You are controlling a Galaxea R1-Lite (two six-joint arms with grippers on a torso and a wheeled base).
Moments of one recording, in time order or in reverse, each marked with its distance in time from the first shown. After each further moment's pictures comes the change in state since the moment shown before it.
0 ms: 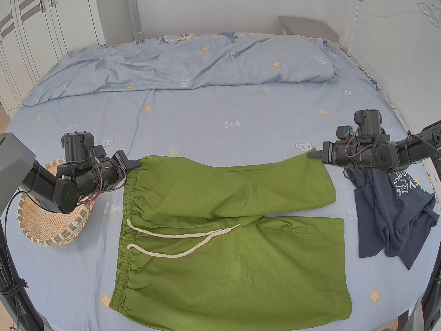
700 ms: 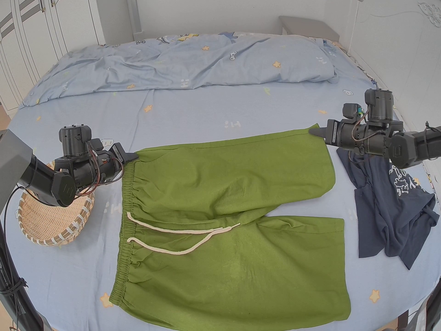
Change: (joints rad) left arm 0.019 0.001 -0.062 0.033 0.000 0.006; right arm 0.063 -0.171 0.077 -0.097 -0.084 0.029
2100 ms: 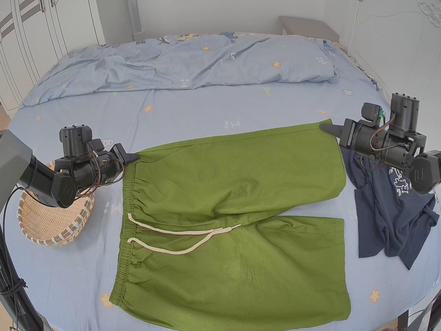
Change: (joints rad) left arm -0.009 -0.009 0.013 -0.002 0.001 0.001; right arm 0.040 -0.210 0.325 -0.277 -0.043 0.081
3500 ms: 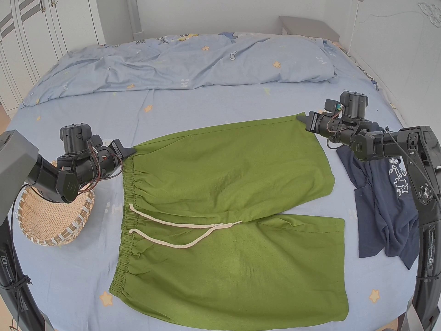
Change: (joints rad) left arm 0.040 0.077 -0.088 -0.039 0.001 0.032; right arm -0.086 0.624 -0.843 0.218 0.004 -0.041
